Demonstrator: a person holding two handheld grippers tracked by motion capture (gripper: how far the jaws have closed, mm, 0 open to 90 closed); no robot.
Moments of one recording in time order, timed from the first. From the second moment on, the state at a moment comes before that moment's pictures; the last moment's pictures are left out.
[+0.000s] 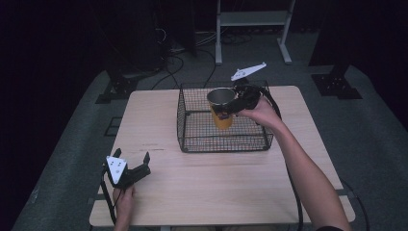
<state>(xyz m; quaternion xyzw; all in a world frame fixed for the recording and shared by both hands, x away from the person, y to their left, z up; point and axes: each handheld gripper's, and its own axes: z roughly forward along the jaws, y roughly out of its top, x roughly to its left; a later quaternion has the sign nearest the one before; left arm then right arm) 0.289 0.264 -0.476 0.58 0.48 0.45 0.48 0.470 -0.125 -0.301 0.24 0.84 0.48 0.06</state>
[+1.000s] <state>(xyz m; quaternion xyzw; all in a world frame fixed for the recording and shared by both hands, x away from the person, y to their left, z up) 0.289 0.266 -0.476 0.58 0.48 0.44 0.49 0.527 -0.104 -0.374 0.29 0.84 0.46 0.04</state>
